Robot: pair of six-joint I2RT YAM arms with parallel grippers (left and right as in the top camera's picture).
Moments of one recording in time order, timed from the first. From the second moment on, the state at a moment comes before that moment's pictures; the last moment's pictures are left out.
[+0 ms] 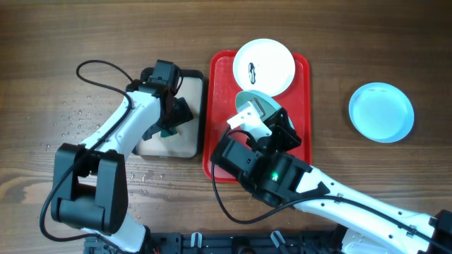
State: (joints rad) left arm -0.23 1.76 1.13 -0.83 -0.12 -0.68; right arm 1.04 1.38 1.06 -0.82 1.18 0.09
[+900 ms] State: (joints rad) left arm -0.23 1.76 1.13 -0.83 -0.12 -0.68; right arm 1.04 1.38 1.06 -0.80 1.18 0.08
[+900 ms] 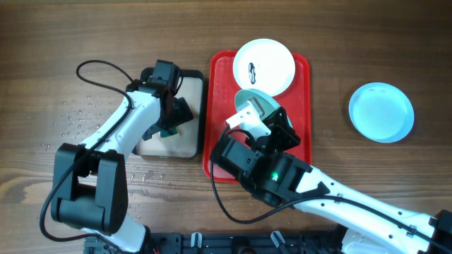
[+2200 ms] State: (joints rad) left arm -0.23 1.76 1.13 -0.83 -0.12 -0.68; right arm -0.29 1.49 1.24 -0.89 -0.21 0.25
